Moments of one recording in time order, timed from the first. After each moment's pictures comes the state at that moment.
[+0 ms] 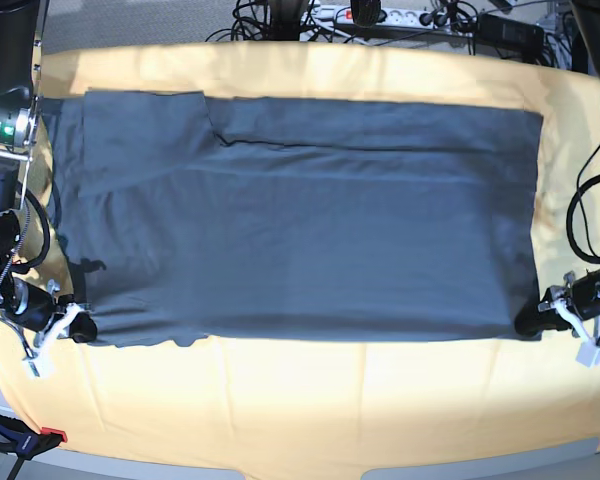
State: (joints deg) left arm -43.1 -43.0 22.2 34.0 -72.3 -43.7 43.1; right arm 36.8 29.5 1.1 43.0 30.9 40.4 -39.3
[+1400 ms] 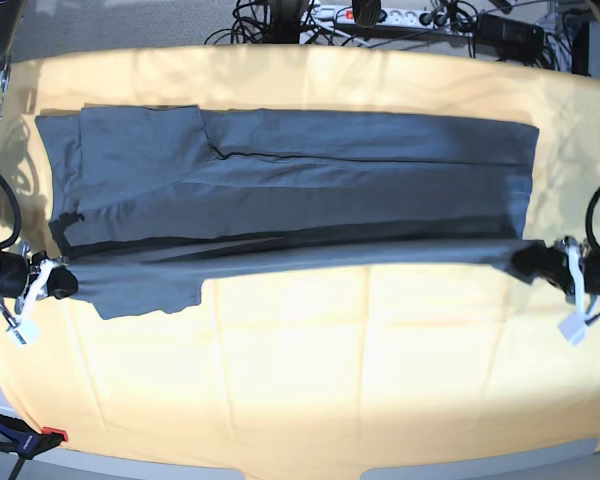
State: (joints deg) left arm -34.8 -53.7 22.5 64.0 -89.1 -43.5 80.0; right arm 26.8 38.7 -1.3 59.4 48.0 40.2 -60.4
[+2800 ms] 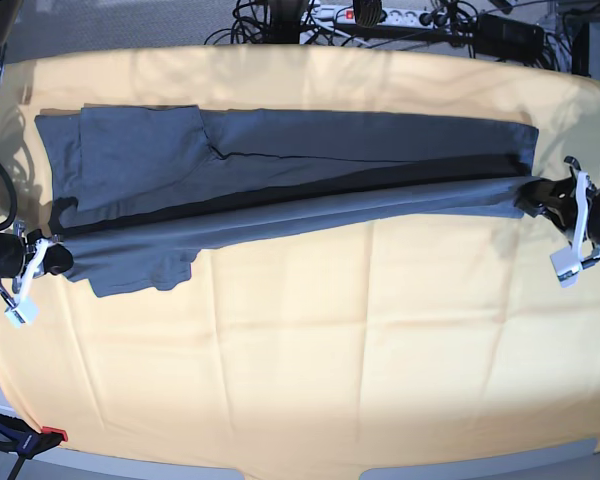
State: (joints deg) left arm -20.7 -66.2 22.2 87.3 -89.9 -43.7 79.7; right arm 23.3 40.4 -1.3 59.5 49.2 40.5 -63.4
